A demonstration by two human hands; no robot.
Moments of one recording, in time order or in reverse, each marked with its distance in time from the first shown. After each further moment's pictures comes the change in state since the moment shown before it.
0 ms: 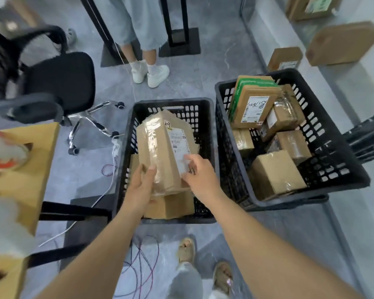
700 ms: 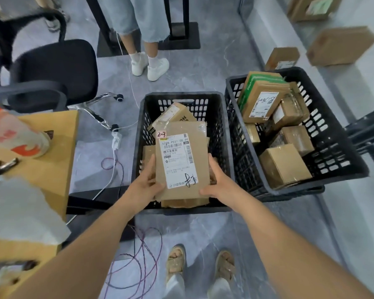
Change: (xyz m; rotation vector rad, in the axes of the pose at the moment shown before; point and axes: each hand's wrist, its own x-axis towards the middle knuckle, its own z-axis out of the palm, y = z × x) left_hand 0.024 -0.040 -0.082 0.069 -0.399 0.128; right_hand -0.035 -0.003 0.019 0.234 -0.360 0.218
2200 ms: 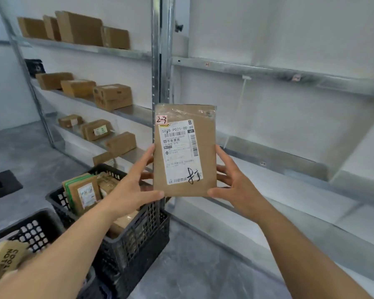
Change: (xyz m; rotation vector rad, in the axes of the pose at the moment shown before) left_hand -0.244 0.214 0.277 0.376 -0.764 1.041; right_hand -0.525 0.045 -0.033 -0.033 1.162 -0.486
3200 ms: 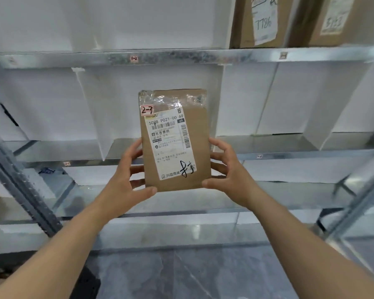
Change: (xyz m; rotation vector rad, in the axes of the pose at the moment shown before) left_hand 0.195 0.076 0.286 0.020 -0.395 0.263; right_hand -0.096 0.113 -0.264 0.054 0.552 0.077
